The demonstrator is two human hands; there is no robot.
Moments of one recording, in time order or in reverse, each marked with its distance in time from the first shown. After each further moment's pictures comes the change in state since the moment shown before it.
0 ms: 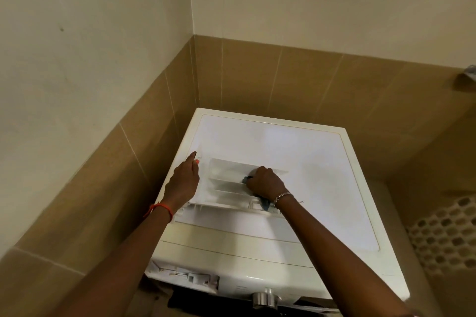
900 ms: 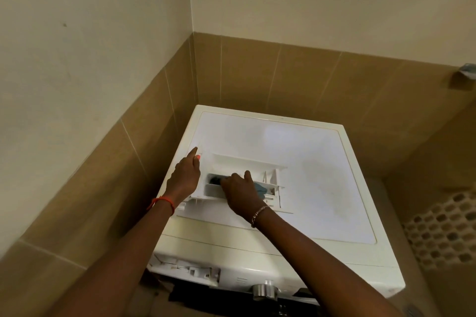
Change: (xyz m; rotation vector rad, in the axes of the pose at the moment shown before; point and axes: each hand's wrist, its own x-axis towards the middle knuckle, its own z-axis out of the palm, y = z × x) left_hand 0.000 0.001 0.001 -0.008 -0.017 -0.025; right_hand -0.054 -0.043 0.027 -0.585 0.120 -0.517
